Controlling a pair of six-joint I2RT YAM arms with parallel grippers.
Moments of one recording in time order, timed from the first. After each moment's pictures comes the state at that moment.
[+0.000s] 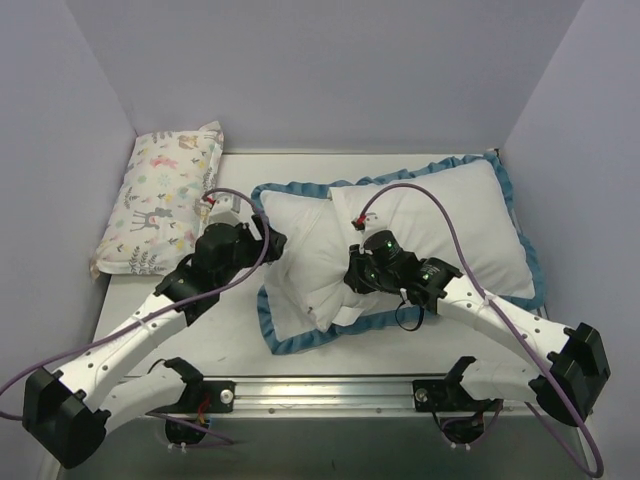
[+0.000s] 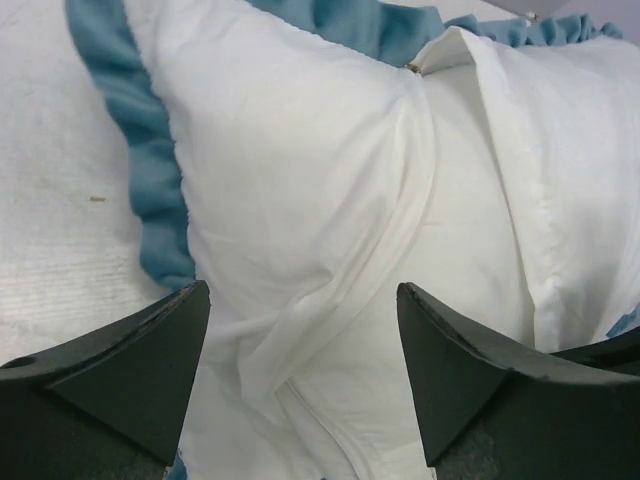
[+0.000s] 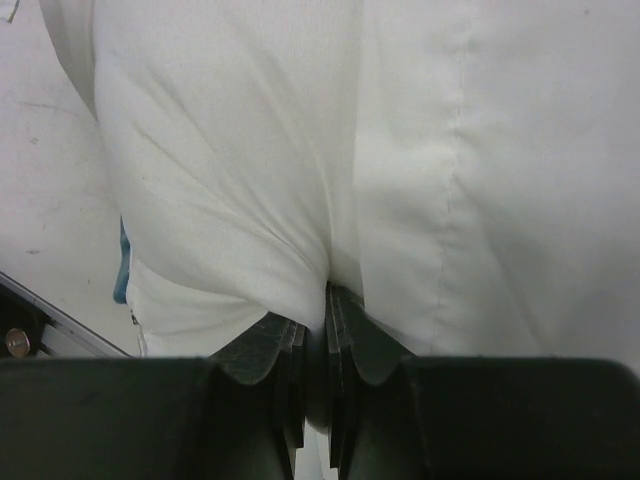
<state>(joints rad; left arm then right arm) -0.62 0.98 0.75 -0.16 -0.22 -0.69 0.81 1.18 0.86 -0.43 0.09 0.45</state>
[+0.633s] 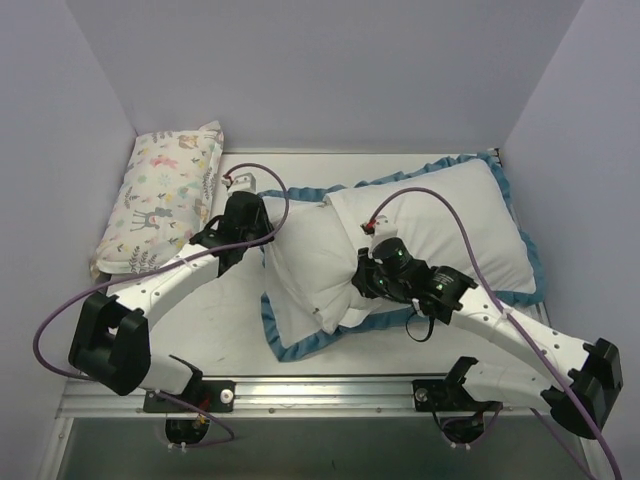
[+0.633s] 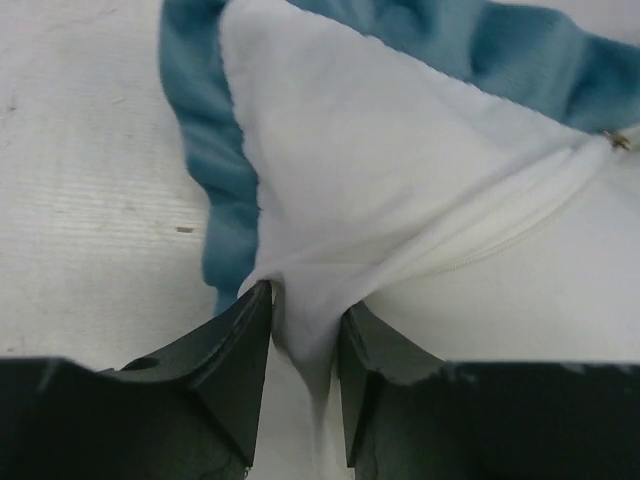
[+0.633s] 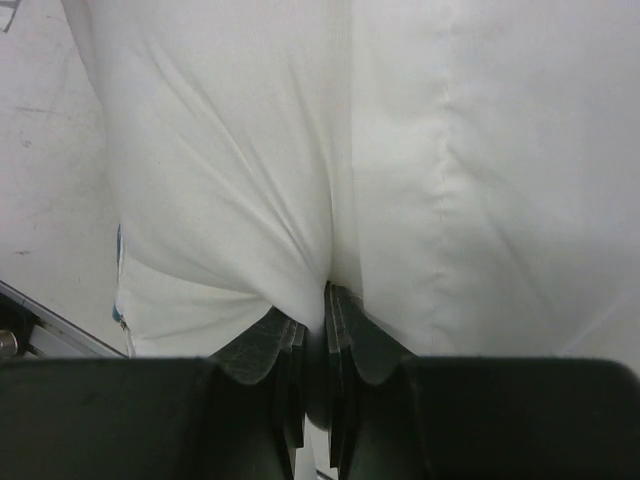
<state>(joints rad) -0.53 1.39 0.98 -0.19 -0.26 -0.59 0.84 1.11 0.85 -0.47 0.16 0.45</state>
